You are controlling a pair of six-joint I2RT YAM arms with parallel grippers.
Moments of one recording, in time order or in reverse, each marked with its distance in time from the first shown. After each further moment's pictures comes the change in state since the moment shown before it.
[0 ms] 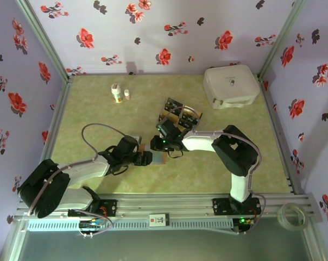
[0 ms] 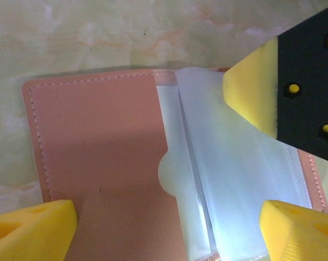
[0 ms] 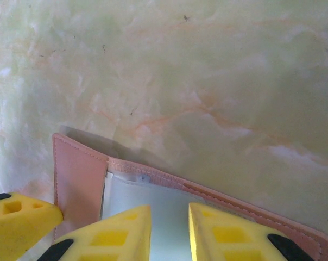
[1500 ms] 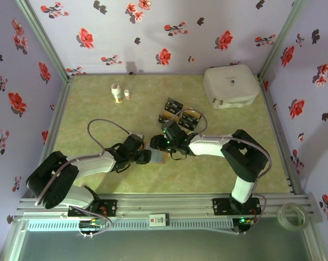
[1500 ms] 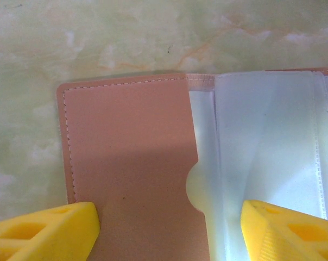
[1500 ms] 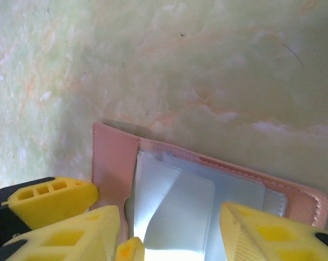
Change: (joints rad) left arm -0.026 0.112 0.066 -0.026 -0.126 0.045; right arm 0.000 -0.111 -0.127 0.128 0.023 0.127
